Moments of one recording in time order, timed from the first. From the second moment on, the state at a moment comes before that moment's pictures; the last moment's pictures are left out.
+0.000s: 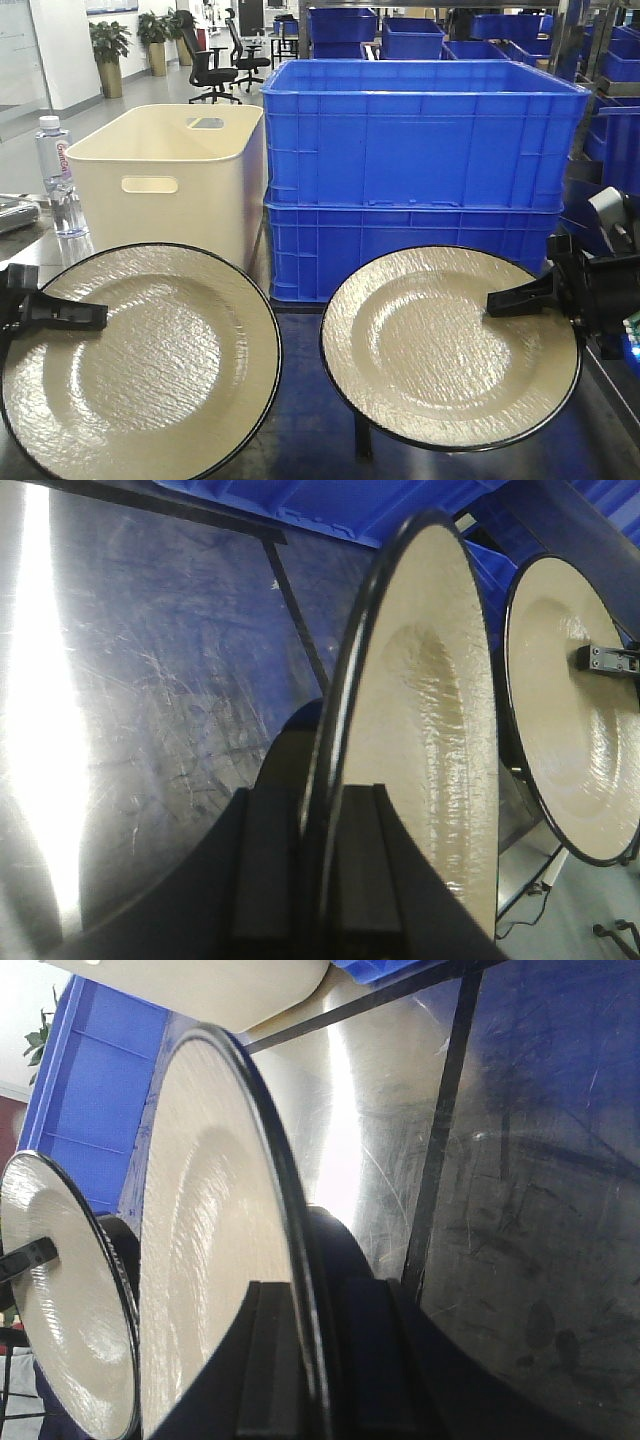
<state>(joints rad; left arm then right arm) 0.26 1.53 -1.24 -1.19 1.16 0.69 -0.22 1.68 -1.37 1.19 1.19 -0.52</state>
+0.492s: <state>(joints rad) 0.26 1.53 -1.24 -1.19 1.16 0.69 -0.22 1.68 -1.37 1.19 1.19 -0.52</state>
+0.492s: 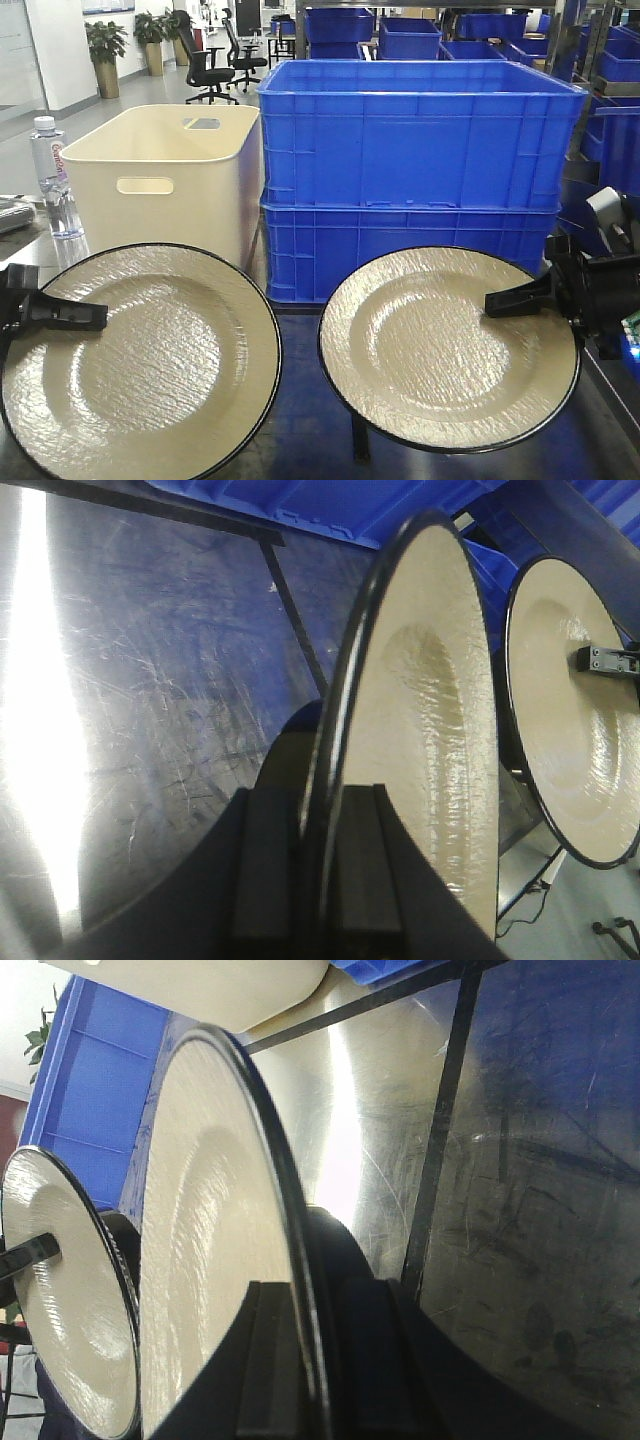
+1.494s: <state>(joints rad) 0.26 1.59 -1.24 -1.12 1.03 0.67 -0.22 1.68 -1.37 1.22 1.15 -0.55</state>
